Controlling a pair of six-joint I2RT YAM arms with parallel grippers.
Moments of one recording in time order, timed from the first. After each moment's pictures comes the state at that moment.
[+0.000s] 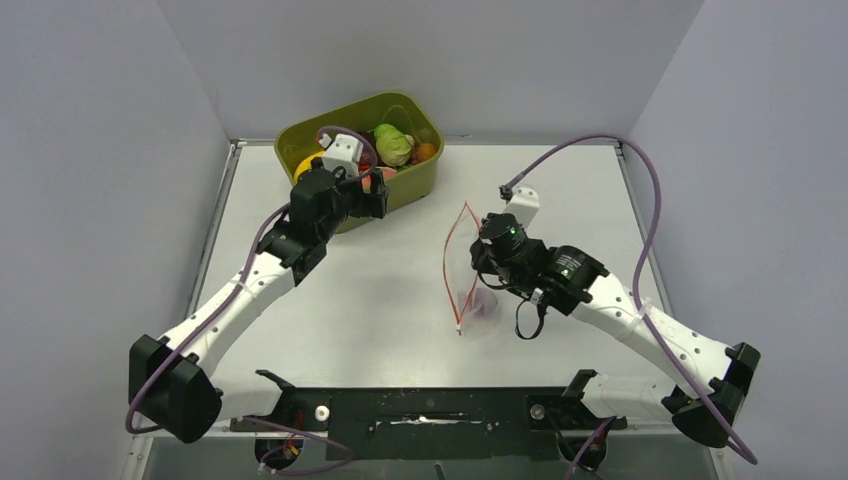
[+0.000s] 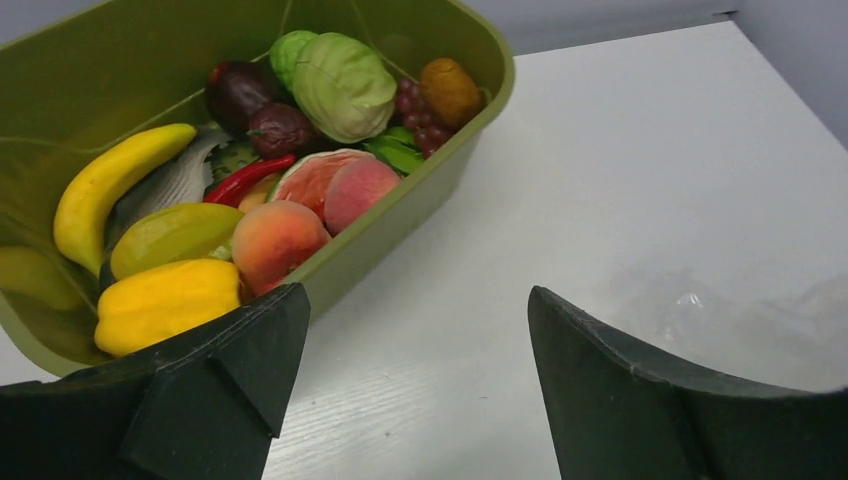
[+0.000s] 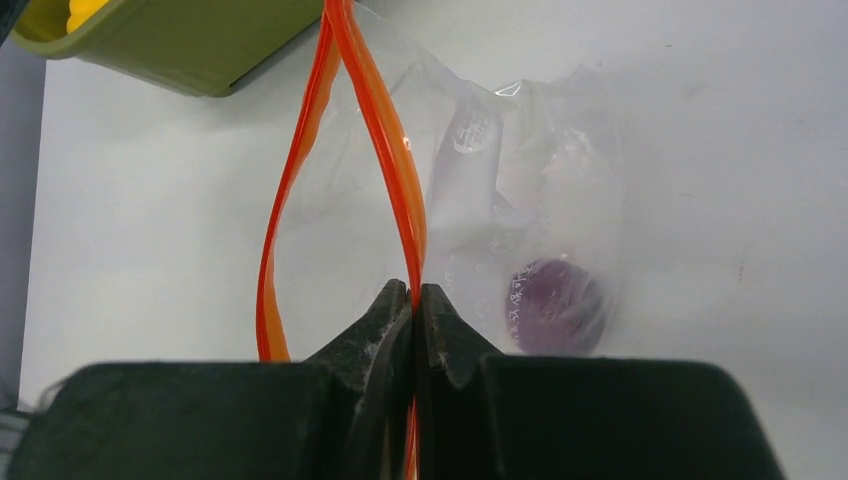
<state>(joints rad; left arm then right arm) -0.53 1.23 1.05 -0.02 -0.14 -0.18 0.88 1.13 1.19 -0.76 0.52 0.79</state>
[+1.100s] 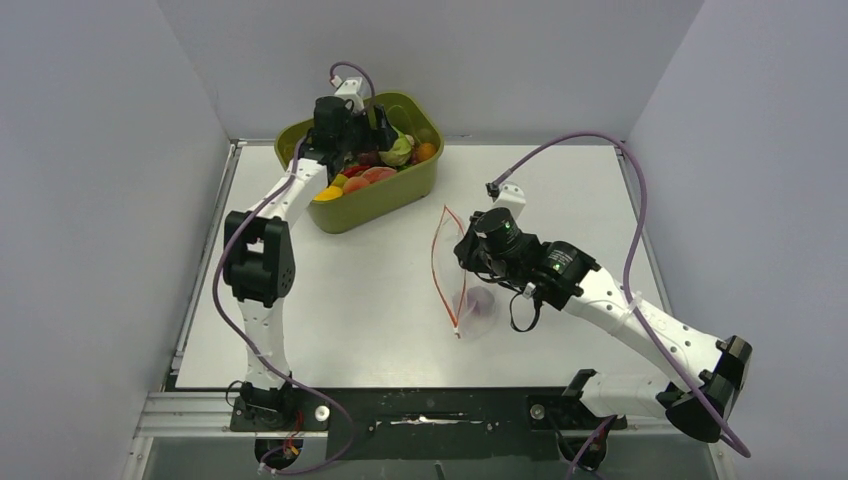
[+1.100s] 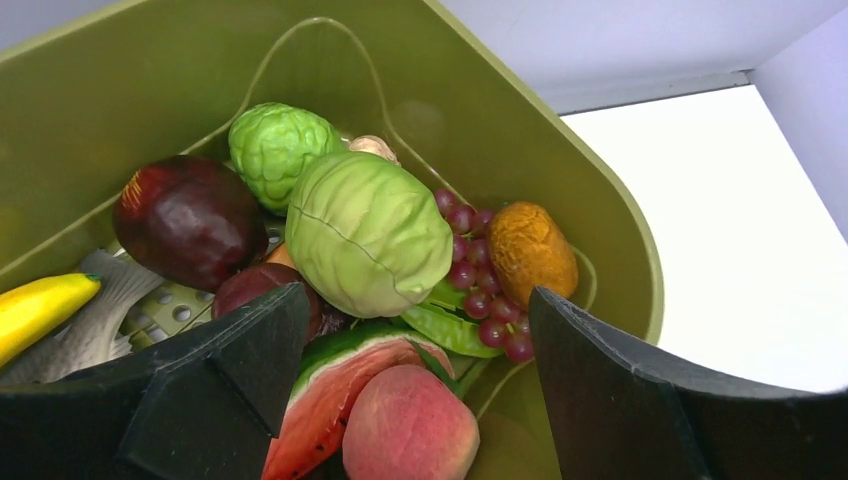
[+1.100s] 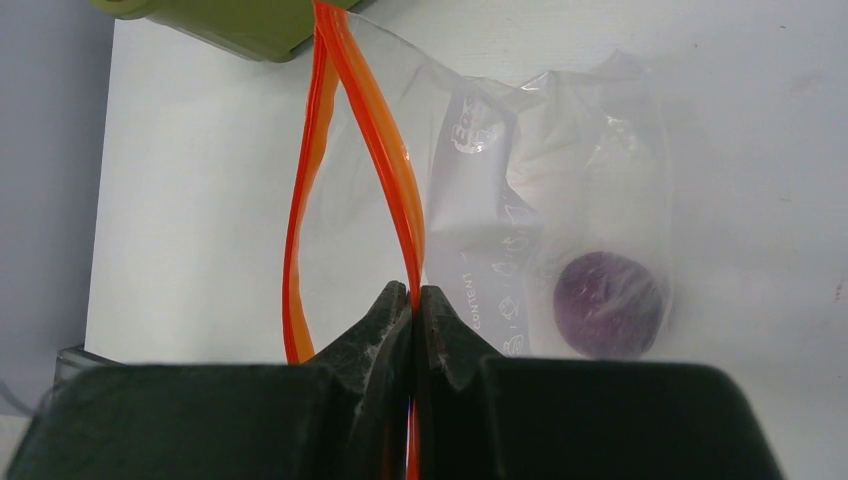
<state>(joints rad) -0.26 2.08 1.79 -0.03 0.22 -0.30 0.87 1.20 1.18 -0.65 0.35 0.78</state>
